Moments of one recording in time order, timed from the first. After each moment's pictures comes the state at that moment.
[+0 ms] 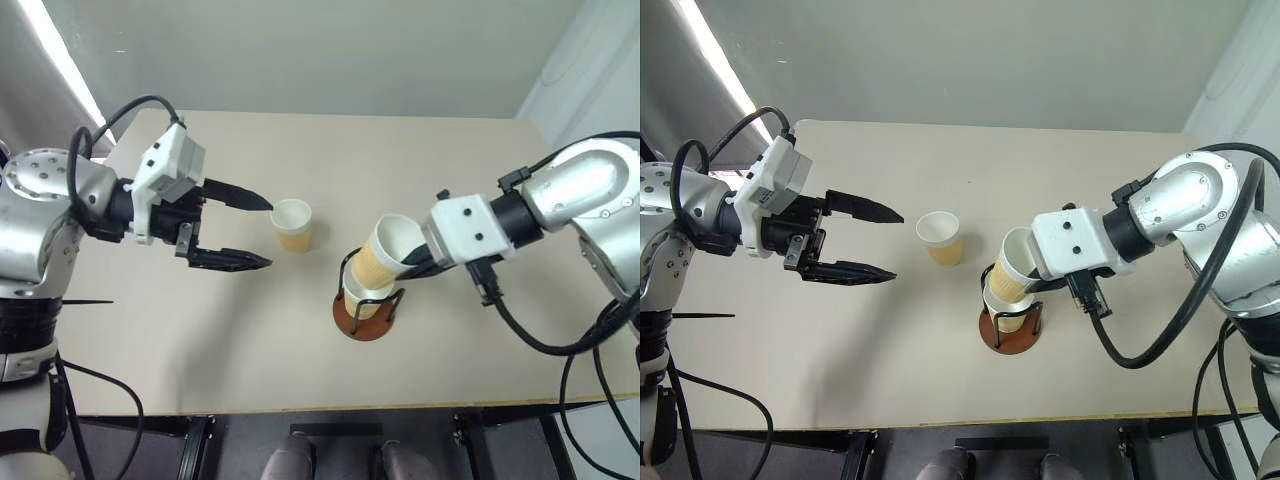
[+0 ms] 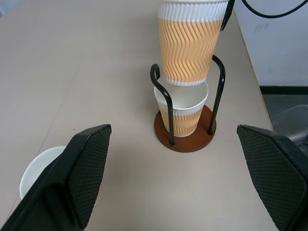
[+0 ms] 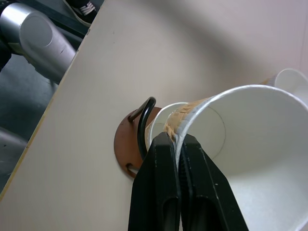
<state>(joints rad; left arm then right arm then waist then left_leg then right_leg) -0.78 1.04 0.03 -0.08 -0.56 0.59 -1.46 -1.00 -0.98 0.35 -0.42 0.29 0.55 1.47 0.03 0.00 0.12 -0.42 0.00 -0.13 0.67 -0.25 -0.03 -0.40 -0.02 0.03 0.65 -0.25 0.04</state>
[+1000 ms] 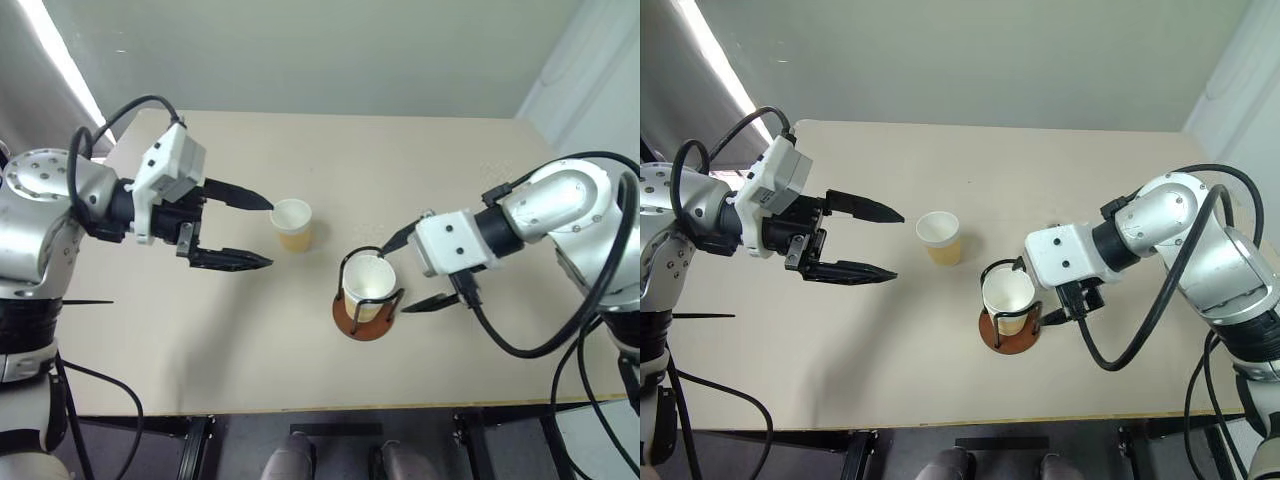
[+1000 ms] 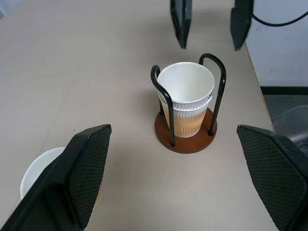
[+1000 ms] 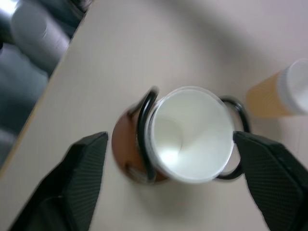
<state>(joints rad) -0.78 1.04 0.03 -0.09 -0.56 0.59 -1.44 -0.95 -0.88 0.34 -0.39 0.24 0.56 1.44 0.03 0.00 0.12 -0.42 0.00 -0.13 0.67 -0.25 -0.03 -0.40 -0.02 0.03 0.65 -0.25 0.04</state>
